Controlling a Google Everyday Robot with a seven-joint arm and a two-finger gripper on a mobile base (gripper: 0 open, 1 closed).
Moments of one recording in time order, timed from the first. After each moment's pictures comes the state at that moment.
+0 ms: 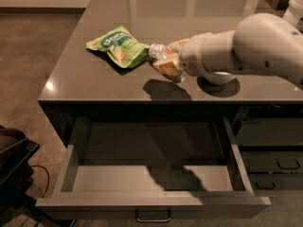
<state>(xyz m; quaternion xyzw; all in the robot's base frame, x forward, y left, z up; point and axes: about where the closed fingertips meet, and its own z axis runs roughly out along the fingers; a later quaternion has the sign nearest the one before) 0.607 -0.054 0.913 -0.44 0.74 0.13 0.50</state>
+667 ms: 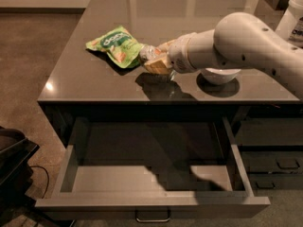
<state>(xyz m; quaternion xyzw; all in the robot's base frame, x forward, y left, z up) 0.638 -0.023 0.894 -0.45 0.74 0.15 0.48</state>
